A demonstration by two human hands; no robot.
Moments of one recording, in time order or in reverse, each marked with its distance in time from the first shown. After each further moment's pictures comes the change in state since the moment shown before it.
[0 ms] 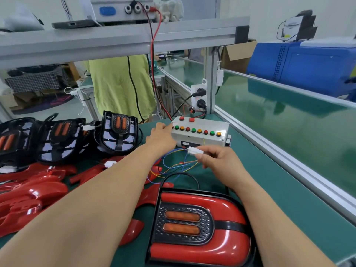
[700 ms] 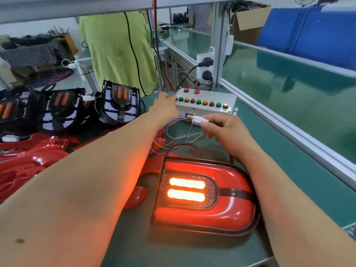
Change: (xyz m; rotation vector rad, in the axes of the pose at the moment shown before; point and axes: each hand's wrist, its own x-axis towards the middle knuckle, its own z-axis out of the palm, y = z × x) left_hand 0.004 -0.002 -0.003 -0.007 0.010 0.056; right_hand 0.004 0.002 0.002 -0.007 -0.004 -0.066
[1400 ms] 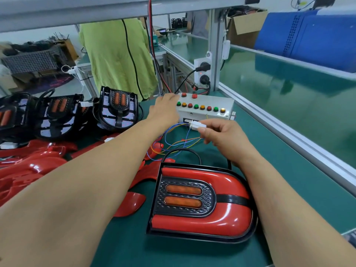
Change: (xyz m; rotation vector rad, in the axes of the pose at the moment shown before) left_hand -0.005 0.008 -0.001 0.094 0.114 0.110; right_hand 0.001 0.002 -0.002 0.028 -0.003 0.008
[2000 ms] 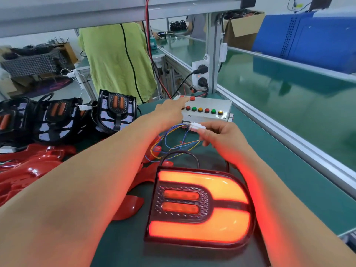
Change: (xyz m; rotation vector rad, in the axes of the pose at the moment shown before) left_hand 0.001 0.020 -0.016 -0.015 -0.186 0.074; right_hand -0.003 -0.006 -0.001 0.034 0.026 -0.027
